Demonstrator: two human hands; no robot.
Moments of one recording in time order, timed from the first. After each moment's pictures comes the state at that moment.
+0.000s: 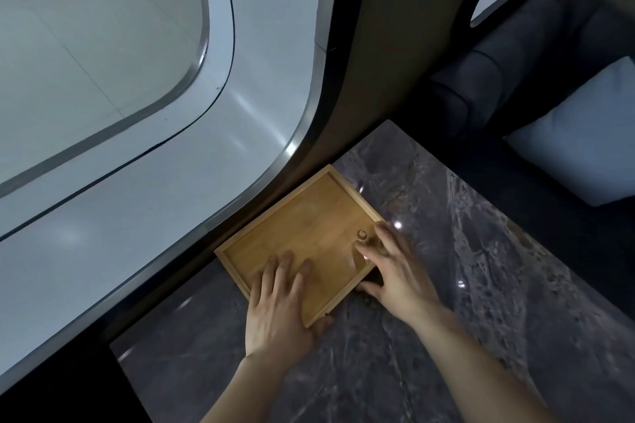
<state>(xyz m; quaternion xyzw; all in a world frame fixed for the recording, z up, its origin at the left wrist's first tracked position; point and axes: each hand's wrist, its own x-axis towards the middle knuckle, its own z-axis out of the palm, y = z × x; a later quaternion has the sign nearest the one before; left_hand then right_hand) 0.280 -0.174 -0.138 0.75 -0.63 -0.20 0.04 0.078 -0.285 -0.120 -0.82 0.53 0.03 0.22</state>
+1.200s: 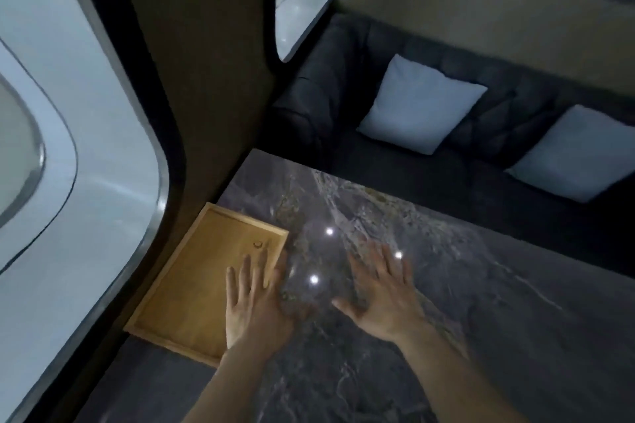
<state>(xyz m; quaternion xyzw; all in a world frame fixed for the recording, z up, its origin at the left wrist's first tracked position) 0.295 -0.185 -0.132 0.75 -0.63 -0.21 0.01 0.067 -0.246 -0.118 -0.77 0.58 0.17 0.20</state>
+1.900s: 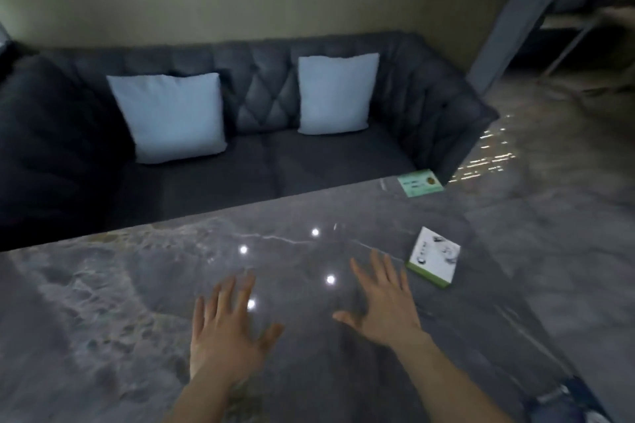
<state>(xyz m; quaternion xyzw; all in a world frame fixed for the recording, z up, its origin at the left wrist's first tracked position) 0.146 -0.144 -0.063 0.58 -0.78 -0.21 0.05 -0.130 -0.069 -0.053 -0.56 0.81 0.03 0.17</state>
